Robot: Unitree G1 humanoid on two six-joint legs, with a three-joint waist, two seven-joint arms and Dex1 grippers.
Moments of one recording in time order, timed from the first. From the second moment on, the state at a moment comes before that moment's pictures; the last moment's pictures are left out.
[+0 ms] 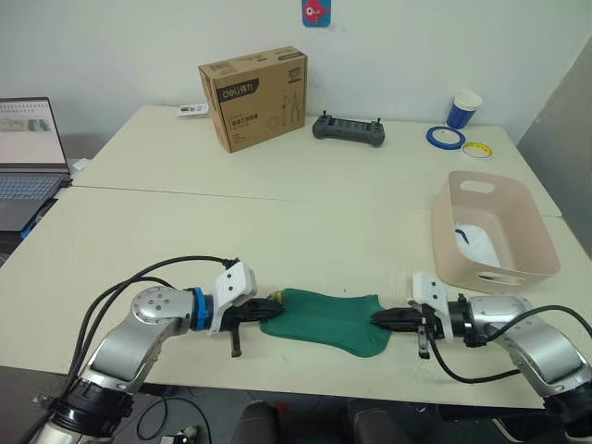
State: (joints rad) left arm -0.16 0.74 -0.14 -0.24 -0.36 0.35 -1.09; right arm -0.19 -0.74 0.22 -0.32 0.40 0.44 1.06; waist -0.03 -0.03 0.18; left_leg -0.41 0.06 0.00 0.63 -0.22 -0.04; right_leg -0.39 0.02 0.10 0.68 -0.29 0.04
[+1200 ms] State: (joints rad) left arm 0.00 0.66 0.08 -0.27 -0.50 0.56 -0.89; right arm -0.03 -0.74 -0.01 -0.34 0.49 0.64 0.89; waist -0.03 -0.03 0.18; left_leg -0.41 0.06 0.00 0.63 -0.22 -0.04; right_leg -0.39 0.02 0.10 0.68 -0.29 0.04
